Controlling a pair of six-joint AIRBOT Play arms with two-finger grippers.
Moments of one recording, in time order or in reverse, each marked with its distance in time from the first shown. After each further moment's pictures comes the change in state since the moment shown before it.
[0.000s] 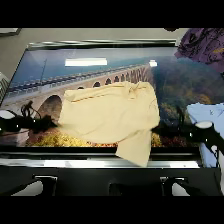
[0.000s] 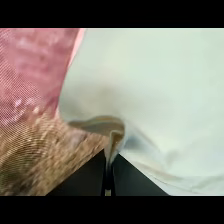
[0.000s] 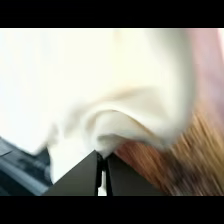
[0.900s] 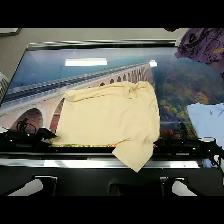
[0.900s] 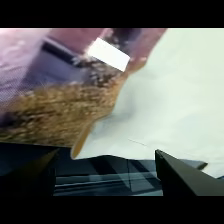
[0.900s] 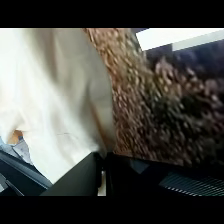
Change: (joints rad) left arm 0.238 0.010 -0.239 0.001 -0.135 0.046; right arm -0.267 -0.062 -0.259 -0.081 0.034 -0.062
